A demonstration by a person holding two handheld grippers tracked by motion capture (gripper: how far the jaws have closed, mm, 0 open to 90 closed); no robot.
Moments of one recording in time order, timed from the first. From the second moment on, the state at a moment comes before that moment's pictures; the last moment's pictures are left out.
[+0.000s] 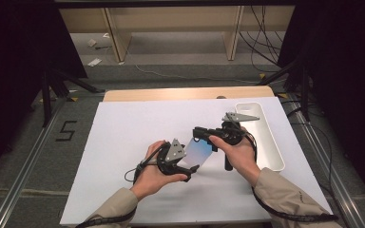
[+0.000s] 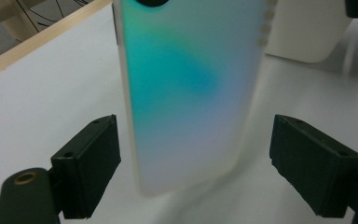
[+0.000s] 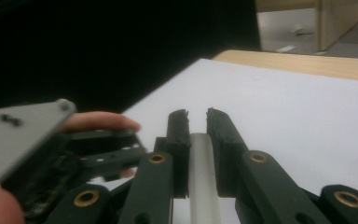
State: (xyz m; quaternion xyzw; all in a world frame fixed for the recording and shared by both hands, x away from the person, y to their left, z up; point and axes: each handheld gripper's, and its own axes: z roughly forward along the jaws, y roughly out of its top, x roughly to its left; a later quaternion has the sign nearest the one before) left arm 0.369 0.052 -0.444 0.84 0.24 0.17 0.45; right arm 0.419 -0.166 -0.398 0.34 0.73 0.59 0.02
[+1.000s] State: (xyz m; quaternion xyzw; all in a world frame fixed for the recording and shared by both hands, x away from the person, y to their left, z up) left arm 0.376 0.065 -0.447 0.84 0.25 0.16 0.46; right arm 0.416 -0.172 -0.372 0.18 0.82 0.53 0.07
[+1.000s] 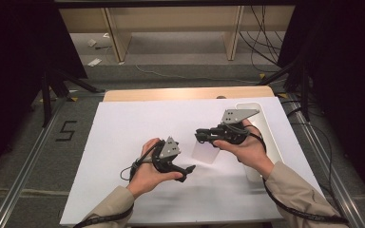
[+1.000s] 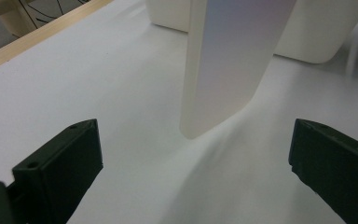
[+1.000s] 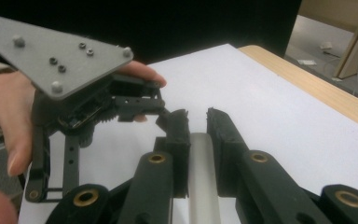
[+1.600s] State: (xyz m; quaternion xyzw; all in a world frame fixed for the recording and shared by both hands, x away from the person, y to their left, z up) left arm 0.376 0.063 -0.448 0.84 0.25 0.16 0.46; right arm 0.412 -0.167 -0.370 0.12 0.85 0.51 0.06
